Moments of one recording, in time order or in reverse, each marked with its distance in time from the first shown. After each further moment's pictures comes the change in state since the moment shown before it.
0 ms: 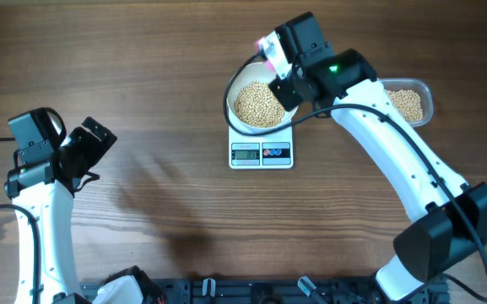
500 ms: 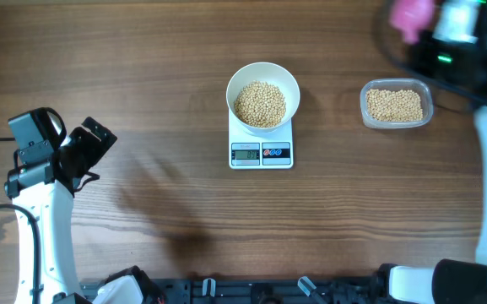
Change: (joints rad) left arm 0.000 0.000 0.000 0.000 0.000 0.000; right arm -0.639 -0.252 0.009 -0.101 -0.336 0.338
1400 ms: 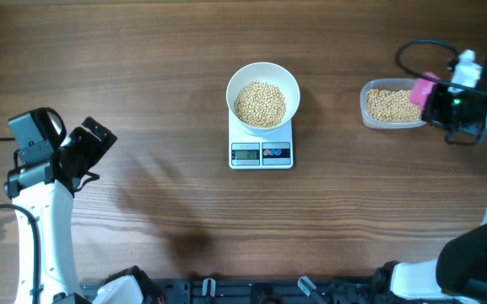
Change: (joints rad) left arm 0.000 0.000 0.000 0.000 0.000 0.000; right arm -0.140 0.074 -0.225 -0.121 0.054 -0.165
